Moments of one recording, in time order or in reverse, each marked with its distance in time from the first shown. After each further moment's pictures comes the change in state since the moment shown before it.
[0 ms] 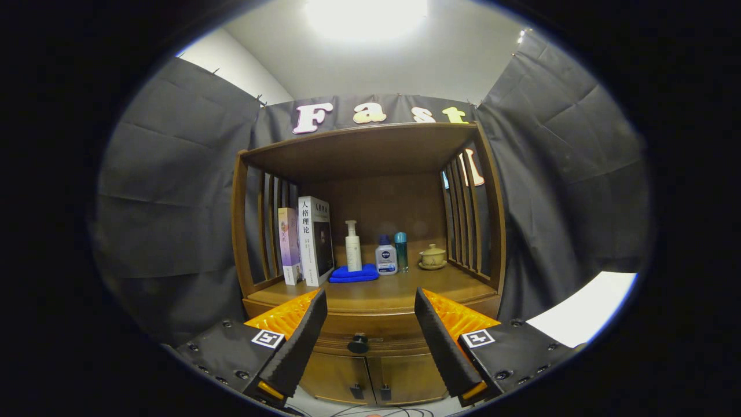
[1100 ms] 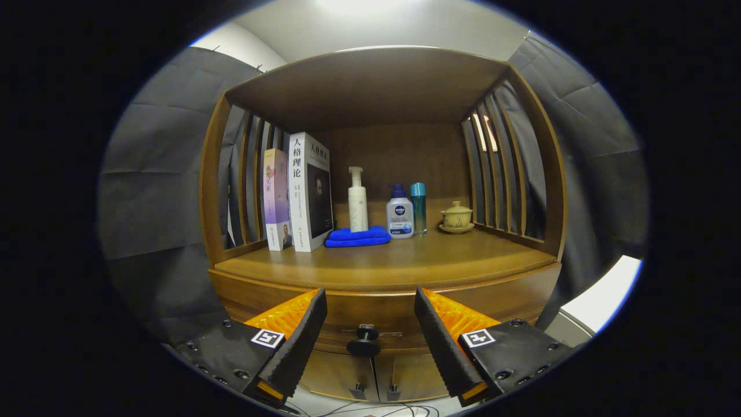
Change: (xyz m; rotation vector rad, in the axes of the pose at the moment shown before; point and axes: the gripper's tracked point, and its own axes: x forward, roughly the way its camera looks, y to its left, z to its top) arm 0.105 0.018 -0.109 -0.021 0.167 0.025
